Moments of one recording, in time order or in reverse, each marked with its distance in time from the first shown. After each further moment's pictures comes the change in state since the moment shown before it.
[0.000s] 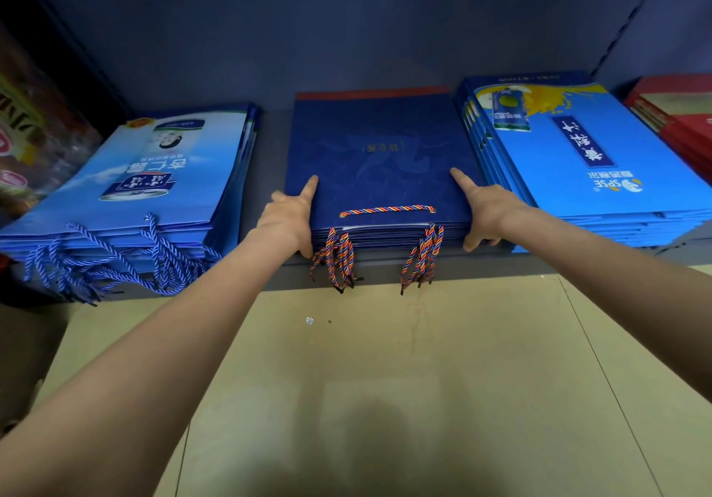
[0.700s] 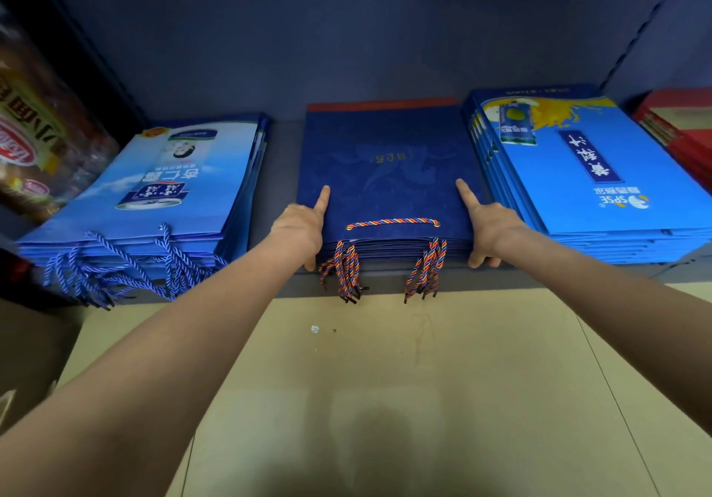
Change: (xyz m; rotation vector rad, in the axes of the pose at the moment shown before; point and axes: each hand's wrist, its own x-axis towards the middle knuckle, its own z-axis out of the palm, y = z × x) left_hand 0.010 0.009 0.000 0.302 -0.061 0.019; right_hand 0.004 -0.003 0.010 -0.049 0.004 0.049
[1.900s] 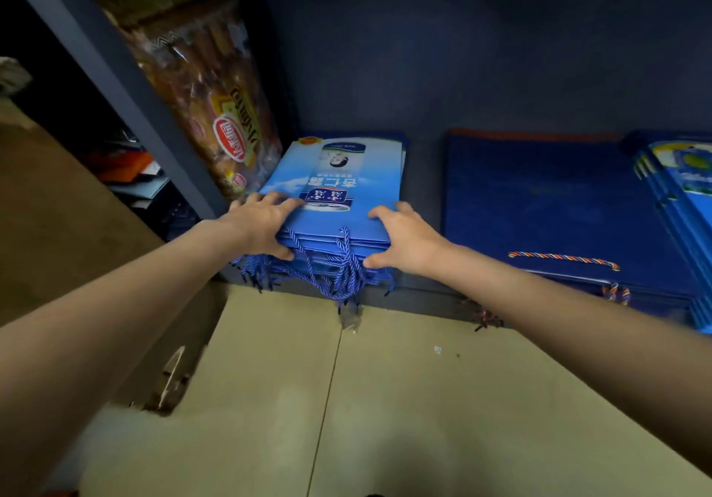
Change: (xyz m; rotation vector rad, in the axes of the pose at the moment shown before) left_hand -0.053 -0.265 0.020 -0.041 0.101 0.007; right_hand -0.061 -0.278 0.004 0.238 -0.015 -0.650
